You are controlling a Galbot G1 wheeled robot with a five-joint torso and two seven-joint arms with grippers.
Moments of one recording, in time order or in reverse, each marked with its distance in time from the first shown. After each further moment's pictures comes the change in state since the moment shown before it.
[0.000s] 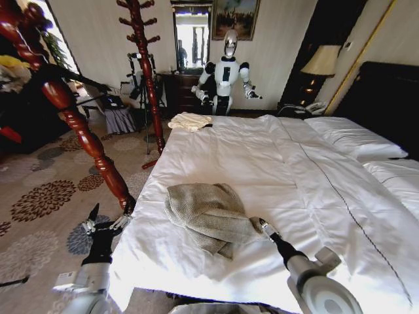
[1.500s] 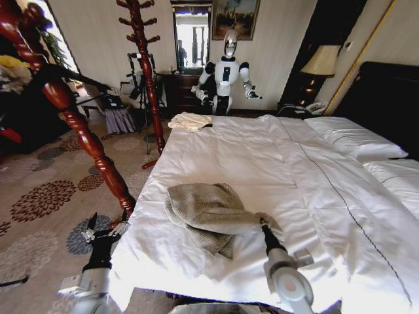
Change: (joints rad) left arm 0.013 -0.004 -0.006 0.130 0.024 -0.047 -0.014; right arm 0.244 0.090 0.048 -0.130 0.024 0.390 -0.242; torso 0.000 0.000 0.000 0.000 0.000
